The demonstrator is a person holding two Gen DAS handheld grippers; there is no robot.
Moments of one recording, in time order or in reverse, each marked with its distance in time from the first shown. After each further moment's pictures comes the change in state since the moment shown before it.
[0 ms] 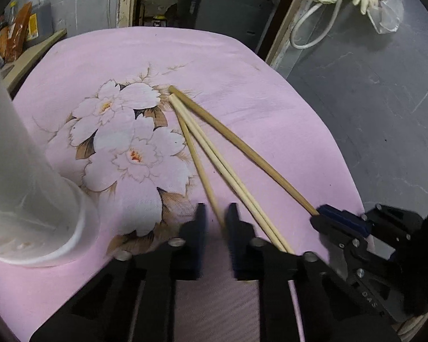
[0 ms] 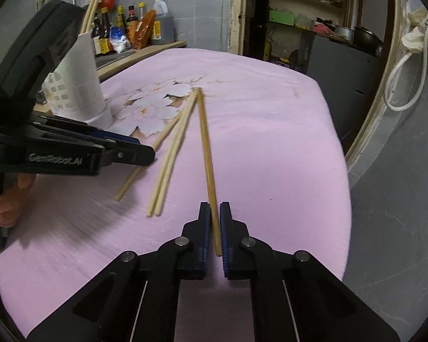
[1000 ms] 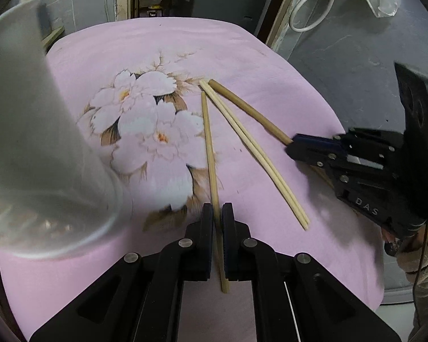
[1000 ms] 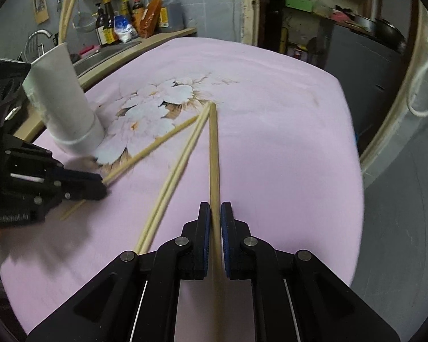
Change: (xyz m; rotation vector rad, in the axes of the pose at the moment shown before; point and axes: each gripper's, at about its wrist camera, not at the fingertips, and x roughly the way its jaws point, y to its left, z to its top) left arm -0.022 0.004 -0.015 0.071 0.083 0.037; right arm 0.047 -0.010 0.062 -0.044 0.106 0.105
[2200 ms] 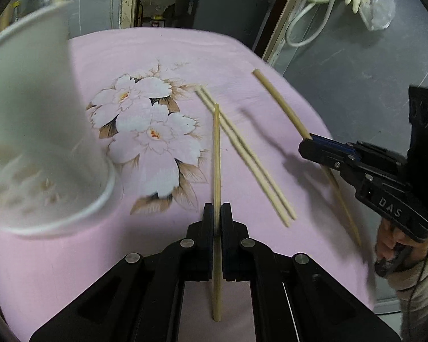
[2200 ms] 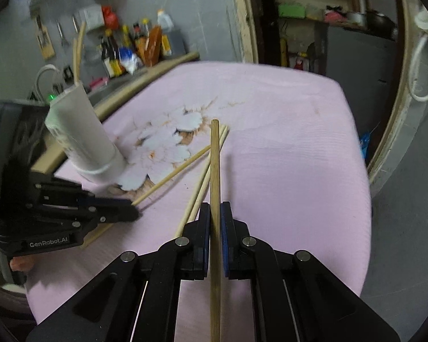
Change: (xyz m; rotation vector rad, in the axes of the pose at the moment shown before) left arm -0.012 -0.006 -0.022 -0.047 -0.107 -0.044; right arm -0.039 -0.008 -0.020 0.133 -0.175 0.086
